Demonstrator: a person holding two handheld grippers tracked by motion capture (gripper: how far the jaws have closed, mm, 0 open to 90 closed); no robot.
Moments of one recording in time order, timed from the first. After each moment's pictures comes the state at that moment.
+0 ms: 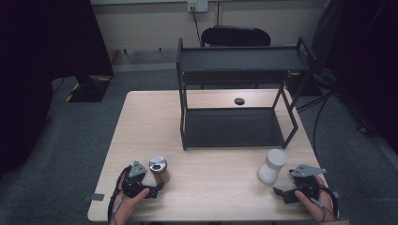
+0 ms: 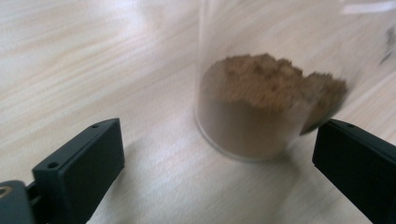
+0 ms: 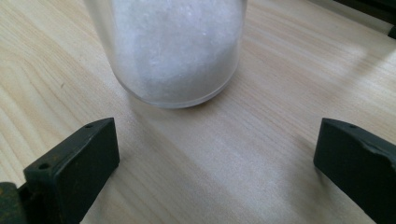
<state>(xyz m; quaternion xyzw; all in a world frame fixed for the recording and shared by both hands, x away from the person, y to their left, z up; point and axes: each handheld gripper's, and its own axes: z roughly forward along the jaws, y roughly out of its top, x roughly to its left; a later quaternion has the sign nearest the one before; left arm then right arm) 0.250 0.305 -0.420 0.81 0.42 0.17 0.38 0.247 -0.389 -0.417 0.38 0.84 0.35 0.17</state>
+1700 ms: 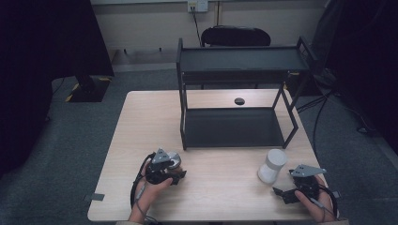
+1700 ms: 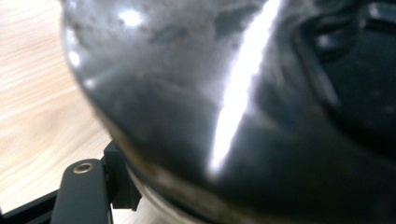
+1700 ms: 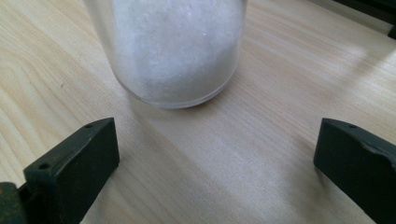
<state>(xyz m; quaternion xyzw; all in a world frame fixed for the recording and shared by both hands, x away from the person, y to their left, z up) 0.296 0.247 -0.389 0.82 0.37 0.11 0.42 0.247 -0.389 -0.417 0.38 0.84 0.35 0.17</state>
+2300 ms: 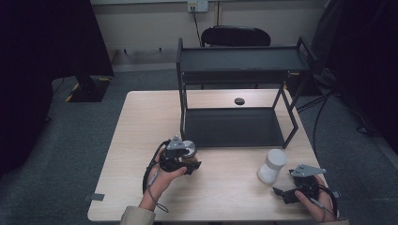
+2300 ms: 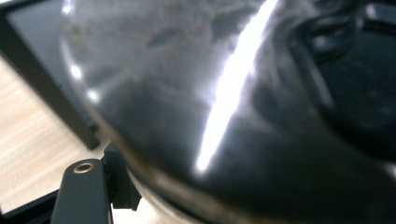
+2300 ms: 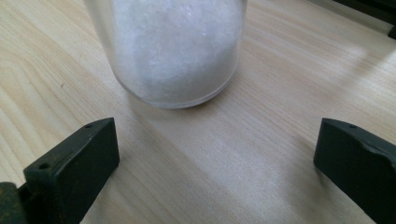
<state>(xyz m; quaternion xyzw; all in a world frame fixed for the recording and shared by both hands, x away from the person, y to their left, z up) 0.325 0.212 -0.350 0.84 0.32 0.09 0.43 0.247 -0.389 -0.417 0.38 0.84 0.35 0.17</state>
